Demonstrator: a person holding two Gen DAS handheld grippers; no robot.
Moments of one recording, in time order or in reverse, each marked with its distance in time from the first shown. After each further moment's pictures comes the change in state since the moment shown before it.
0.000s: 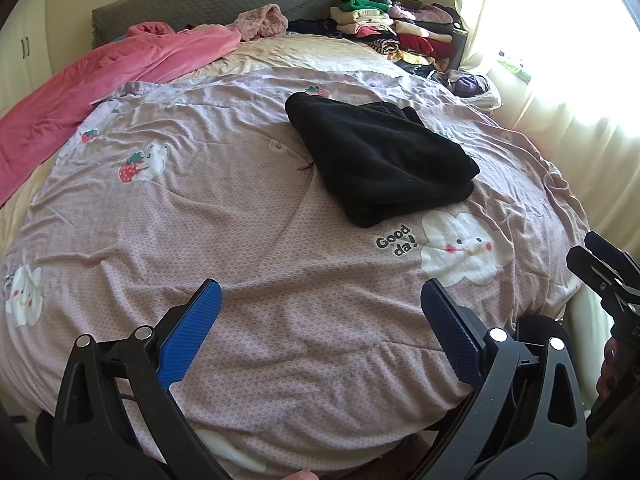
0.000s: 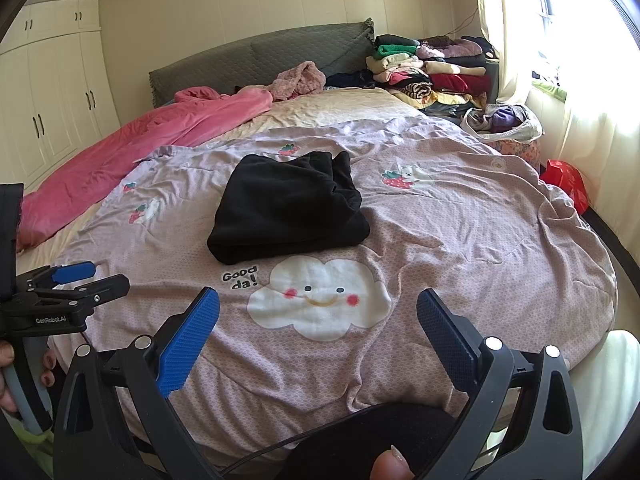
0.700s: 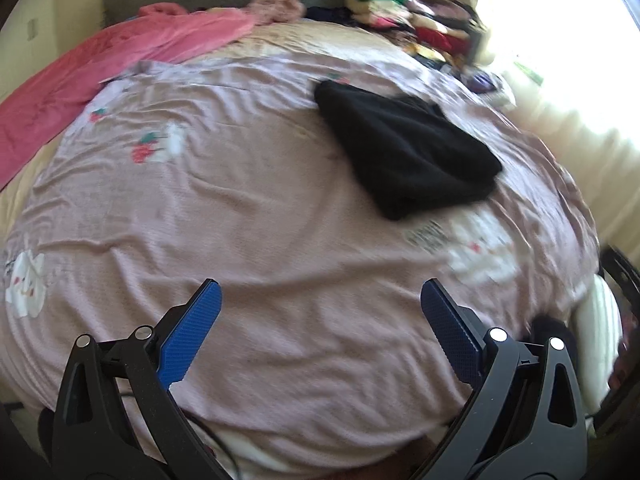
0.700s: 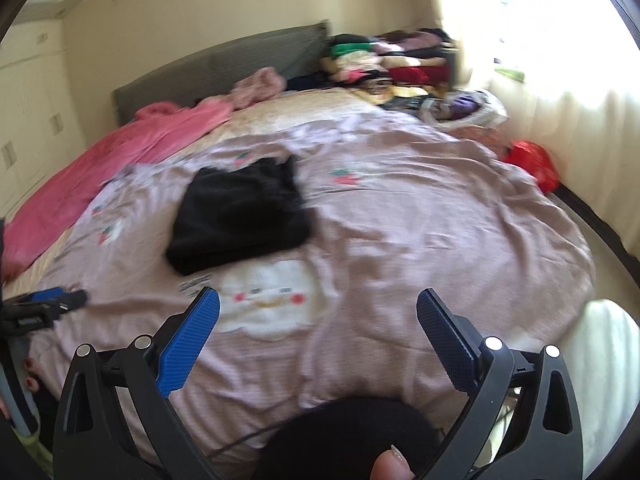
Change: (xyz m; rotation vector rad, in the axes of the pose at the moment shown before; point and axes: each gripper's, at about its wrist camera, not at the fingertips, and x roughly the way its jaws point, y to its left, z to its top) left arm 0.008 0.042 0.009 -0.081 0.035 0.035; right arm -0.010 -0.047 -0.009 0.141 -0.025 -0.147
